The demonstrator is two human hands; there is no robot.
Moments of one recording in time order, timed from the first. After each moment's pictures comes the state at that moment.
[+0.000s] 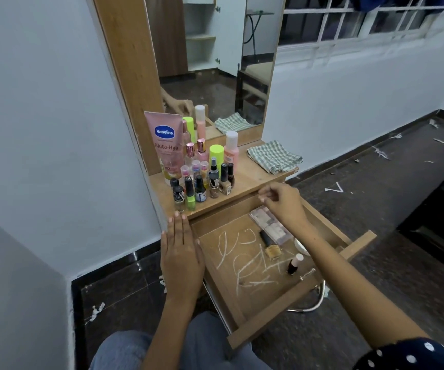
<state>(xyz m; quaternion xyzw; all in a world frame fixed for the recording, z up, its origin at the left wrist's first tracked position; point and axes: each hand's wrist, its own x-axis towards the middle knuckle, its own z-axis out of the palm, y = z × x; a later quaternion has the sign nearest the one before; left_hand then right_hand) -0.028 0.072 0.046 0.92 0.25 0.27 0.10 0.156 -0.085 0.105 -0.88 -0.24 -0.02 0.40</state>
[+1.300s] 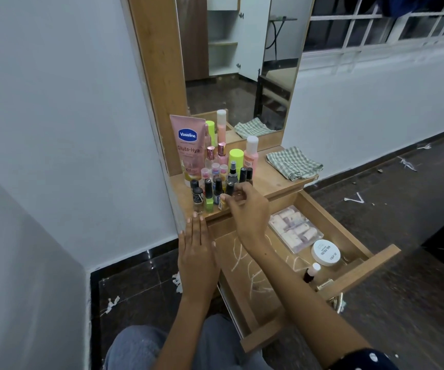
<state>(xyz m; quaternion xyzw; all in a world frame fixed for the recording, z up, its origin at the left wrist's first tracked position) -0.027 0.073 0.045 0.92 0.25 0.28 0.06 0.087 0.019 0.103 -0.82 -0.21 -0.14 0.52</state>
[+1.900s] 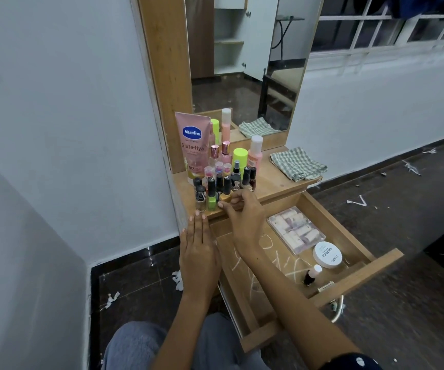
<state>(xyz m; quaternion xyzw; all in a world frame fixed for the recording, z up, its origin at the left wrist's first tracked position) -0.028 0.071 0.049 0.93 0.26 0.26 0.08 0.082 0.026 0.077 -0.78 -0.22 -0.14 0.56</state>
